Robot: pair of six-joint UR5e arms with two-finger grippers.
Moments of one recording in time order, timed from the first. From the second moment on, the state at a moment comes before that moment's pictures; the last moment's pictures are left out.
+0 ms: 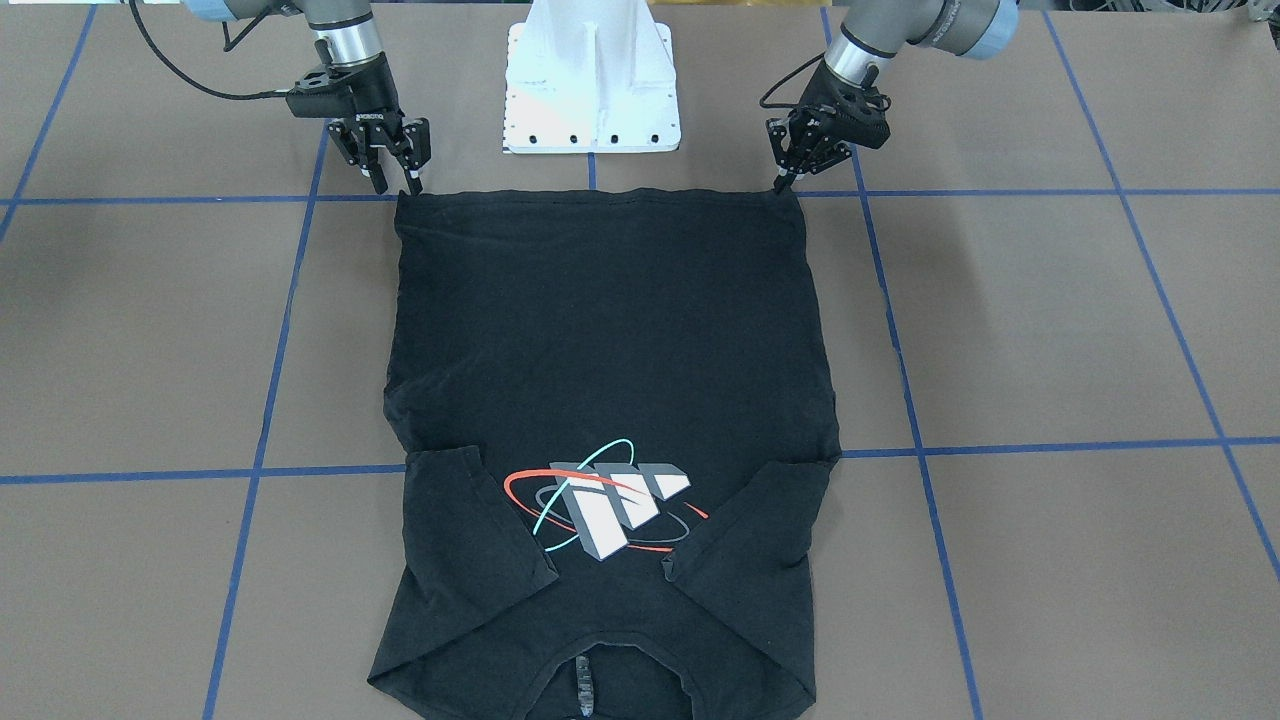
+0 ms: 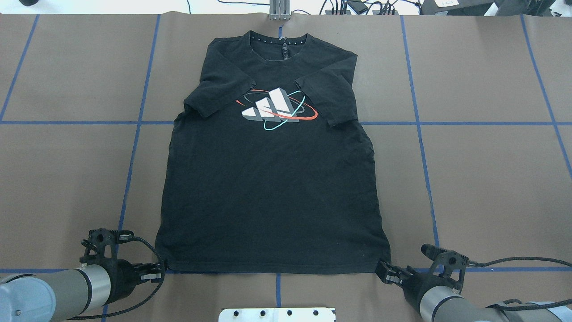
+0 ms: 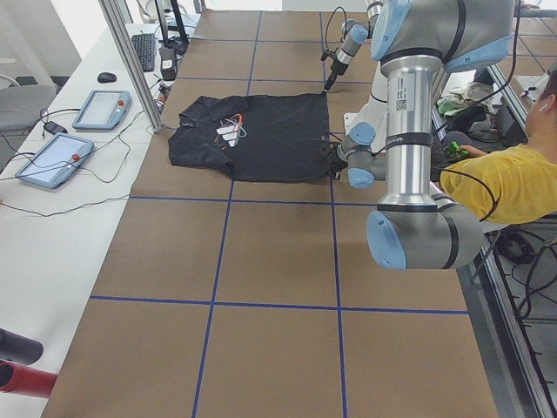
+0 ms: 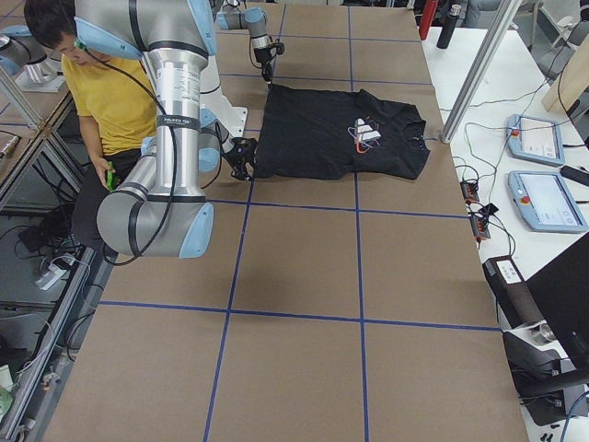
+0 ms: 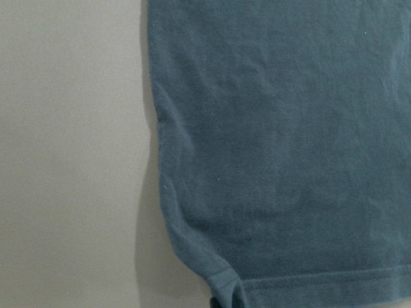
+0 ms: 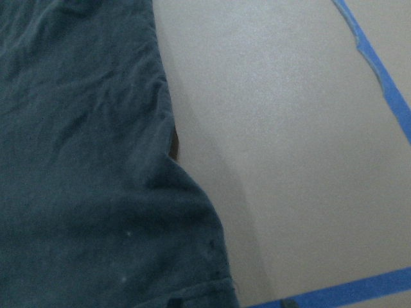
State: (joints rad) left arm -0.09 -1.45 -2.04 -2.34 -1.41 -1.47; right arm -0.10 -1.69 2.10 -1.14 1.06 1.91
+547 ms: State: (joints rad) left arm -0.09 -1.45 -2.04 -2.34 -1.41 -1.47; right arm -0.12 -1.68 2.10 -1.14 1.05 1.91
